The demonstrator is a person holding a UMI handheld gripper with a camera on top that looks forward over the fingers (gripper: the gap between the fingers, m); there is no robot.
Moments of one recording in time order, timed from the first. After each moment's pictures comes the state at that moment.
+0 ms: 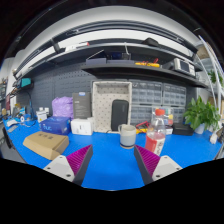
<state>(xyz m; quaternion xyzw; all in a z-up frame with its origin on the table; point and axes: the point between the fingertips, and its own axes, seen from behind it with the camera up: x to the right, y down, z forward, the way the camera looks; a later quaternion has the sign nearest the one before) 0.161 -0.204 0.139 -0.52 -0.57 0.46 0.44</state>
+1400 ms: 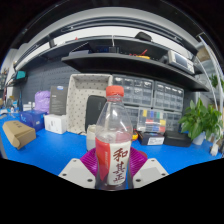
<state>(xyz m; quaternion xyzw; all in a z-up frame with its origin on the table) 0.045 -0.070 0.100 -0.48 -0.56 0.45 0.49</state>
